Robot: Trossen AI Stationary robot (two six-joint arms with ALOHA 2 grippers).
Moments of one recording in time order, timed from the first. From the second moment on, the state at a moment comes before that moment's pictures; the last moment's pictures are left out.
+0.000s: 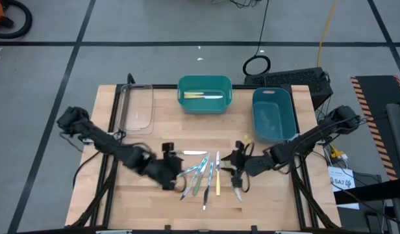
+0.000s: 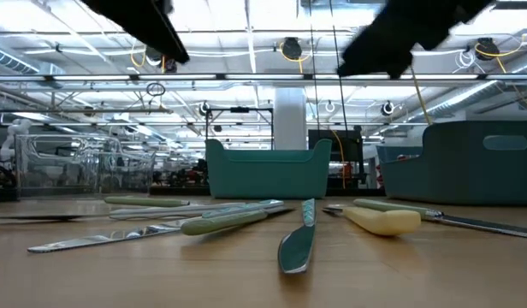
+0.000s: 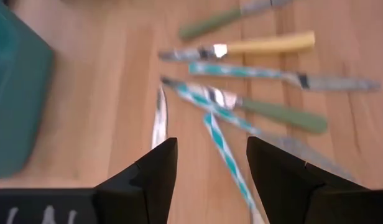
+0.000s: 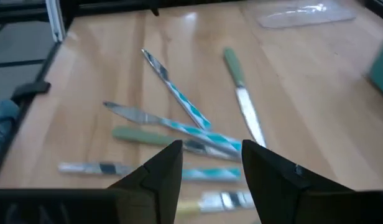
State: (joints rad) left arm -0.50 1.52 1.12 -0.57 -0.48 -0.30; right arm 0.46 1.38 0.75 0.02 0.44 0.39
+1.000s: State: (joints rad) left arm -0.72 1.52 0.88 -0.23 -0.74 -0.48; right arm 0.50 1.89 1.25 -0.46 0.07 -0.21
